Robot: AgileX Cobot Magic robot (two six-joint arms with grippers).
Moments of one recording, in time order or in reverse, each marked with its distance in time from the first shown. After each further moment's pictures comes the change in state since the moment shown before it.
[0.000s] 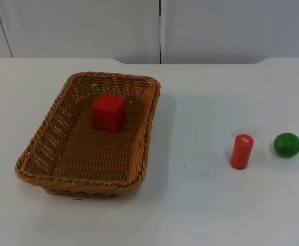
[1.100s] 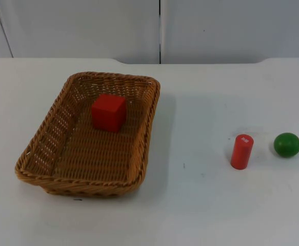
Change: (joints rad) right arm -0.656 0.000 0.000 0.000 0.000 -0.002; left arm 0.000 0.000 0.000 0.000 0.000 0.000
